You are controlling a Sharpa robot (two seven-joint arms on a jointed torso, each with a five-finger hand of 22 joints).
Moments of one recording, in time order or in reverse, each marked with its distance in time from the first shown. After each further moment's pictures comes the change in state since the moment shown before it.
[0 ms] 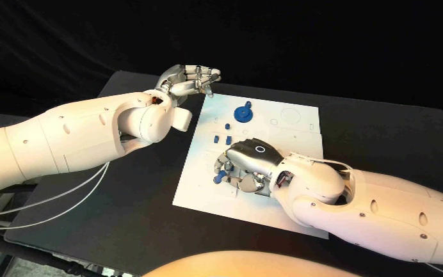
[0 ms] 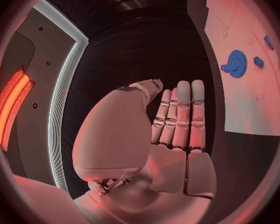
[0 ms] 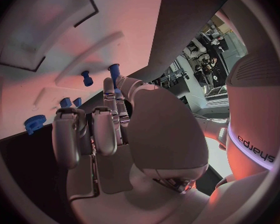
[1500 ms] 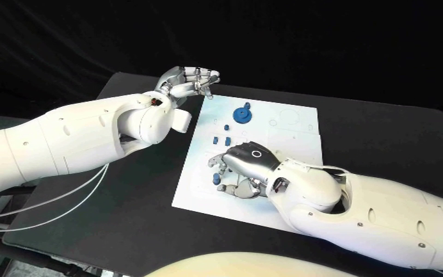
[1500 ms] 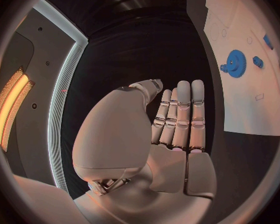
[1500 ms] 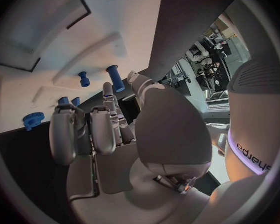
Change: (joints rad) left arm 0.000 0.005 -0.002 -0.007 0.000 0.000 -0.003; left_hand 0.000 0.000 0.000 0.000 0.000 0.000 0.000 0.000 0.001 -0.004 0.004 0.000 -0.001 0.000 0.000 -0.004 -0.003 0.000 0.004 -0.004 -0.006 -0.002; right arm -0.012 0.003 -0.003 0.027 -0.070 -0.006 -0.060; right_hand -0.138 -0.079 -0.131 0.028 -0.015 -0.241 0.026 -0.155 -0.013 -0.122 0.021 -0.017 0.013 0.002 0.027 -0.006 -0.035 0.000 0.000 0.022 -0.077 0.000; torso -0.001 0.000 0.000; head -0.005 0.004
